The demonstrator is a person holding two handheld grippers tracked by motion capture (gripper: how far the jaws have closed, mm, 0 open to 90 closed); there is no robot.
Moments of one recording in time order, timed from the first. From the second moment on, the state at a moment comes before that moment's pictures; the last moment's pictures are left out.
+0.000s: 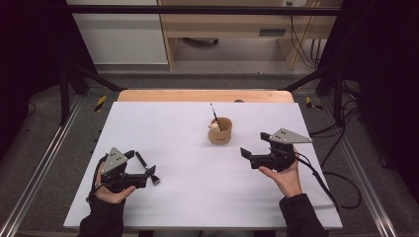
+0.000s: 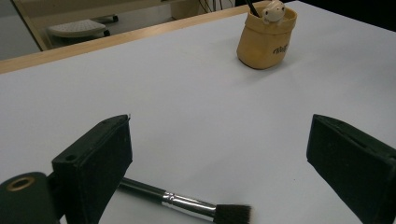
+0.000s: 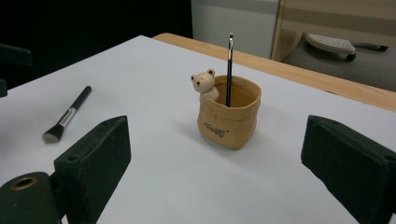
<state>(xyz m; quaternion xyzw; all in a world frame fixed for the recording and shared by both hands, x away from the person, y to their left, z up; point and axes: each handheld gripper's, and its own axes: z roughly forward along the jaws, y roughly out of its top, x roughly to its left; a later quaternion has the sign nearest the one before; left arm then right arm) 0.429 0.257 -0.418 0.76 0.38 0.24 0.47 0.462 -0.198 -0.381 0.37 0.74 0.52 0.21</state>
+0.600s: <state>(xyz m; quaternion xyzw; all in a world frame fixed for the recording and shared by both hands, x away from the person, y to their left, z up) 0.429 0.258 -0.417 0.75 0.39 0.24 0.47 0.444 -0.220 -0.396 0.38 0.73 0.52 0.22</state>
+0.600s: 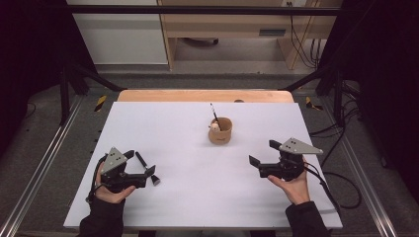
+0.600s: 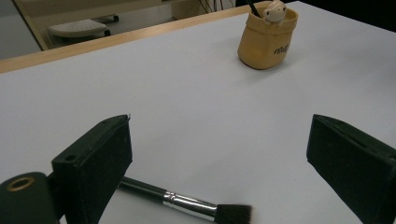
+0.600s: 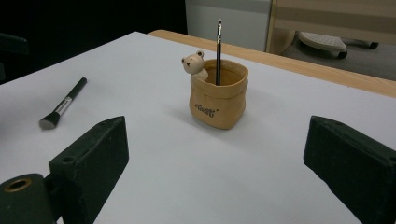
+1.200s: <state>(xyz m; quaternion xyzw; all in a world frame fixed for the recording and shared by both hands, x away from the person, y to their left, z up) 0.430 0.259 -0.418 0.75 0.39 0.24 0.47 0.434 -0.227 -0.408 0.38 0.73 0.52 0.21</state>
